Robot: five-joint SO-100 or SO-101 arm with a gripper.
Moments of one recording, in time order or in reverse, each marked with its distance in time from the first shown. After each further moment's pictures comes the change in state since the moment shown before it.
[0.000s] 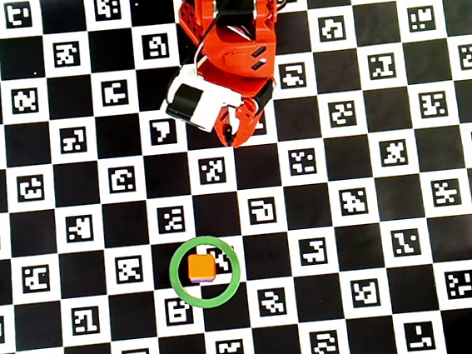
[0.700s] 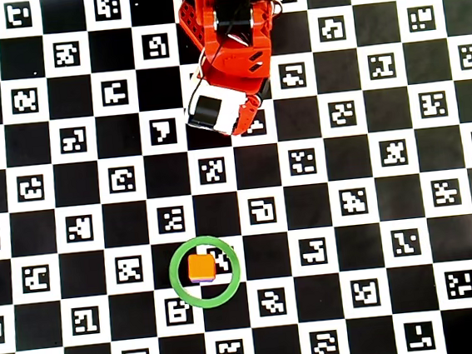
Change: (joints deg) arm 0.3 16.4 18.9 1.8 -9.1
